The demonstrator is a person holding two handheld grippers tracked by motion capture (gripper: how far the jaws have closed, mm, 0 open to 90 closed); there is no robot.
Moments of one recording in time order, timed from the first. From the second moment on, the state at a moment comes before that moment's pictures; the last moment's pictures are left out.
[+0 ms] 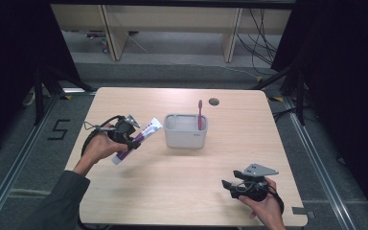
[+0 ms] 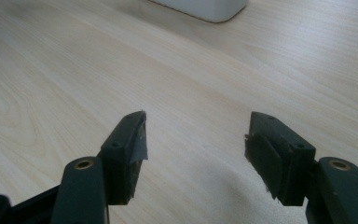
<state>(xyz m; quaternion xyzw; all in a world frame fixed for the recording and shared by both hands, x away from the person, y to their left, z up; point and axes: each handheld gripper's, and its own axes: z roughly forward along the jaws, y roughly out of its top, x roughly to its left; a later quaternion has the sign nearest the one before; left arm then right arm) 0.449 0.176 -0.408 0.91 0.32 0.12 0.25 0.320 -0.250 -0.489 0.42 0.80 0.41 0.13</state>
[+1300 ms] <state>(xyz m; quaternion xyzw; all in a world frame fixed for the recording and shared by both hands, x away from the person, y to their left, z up) 0.461 0.129 -0.362 0.78 0.34 0.18 0.50 0.321 -0.253 -0.488 0.42 0.80 0.41 0.15</state>
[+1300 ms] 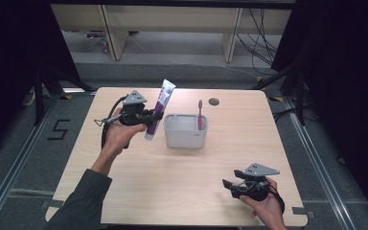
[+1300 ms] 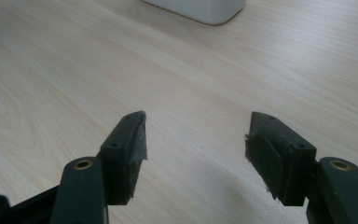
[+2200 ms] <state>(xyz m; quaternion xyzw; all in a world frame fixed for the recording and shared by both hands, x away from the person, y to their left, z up) 0.475 0.101 -0.352 0.77 0.34 0.18 0.51 0.322 -0.258 -0.489 0.41 0.80 0.41 0.15</state>
